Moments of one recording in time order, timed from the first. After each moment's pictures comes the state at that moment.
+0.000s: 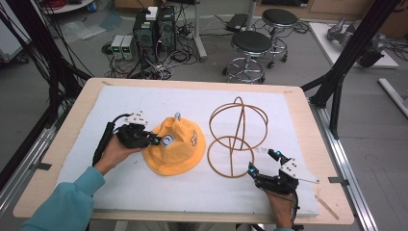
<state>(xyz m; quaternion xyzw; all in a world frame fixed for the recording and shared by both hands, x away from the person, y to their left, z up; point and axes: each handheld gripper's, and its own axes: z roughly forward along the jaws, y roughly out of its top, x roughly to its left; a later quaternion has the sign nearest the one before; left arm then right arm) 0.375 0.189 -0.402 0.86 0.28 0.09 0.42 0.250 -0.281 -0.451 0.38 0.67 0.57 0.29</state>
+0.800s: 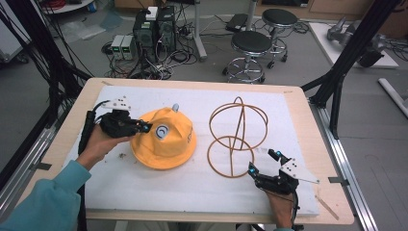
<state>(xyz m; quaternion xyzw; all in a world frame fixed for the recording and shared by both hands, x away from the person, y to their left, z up) 0.367 0.218 -0.334 0.83 0.29 0.09 0.47 0.250 -0.281 -0.451 0.38 0.66 0.57 0.29</state>
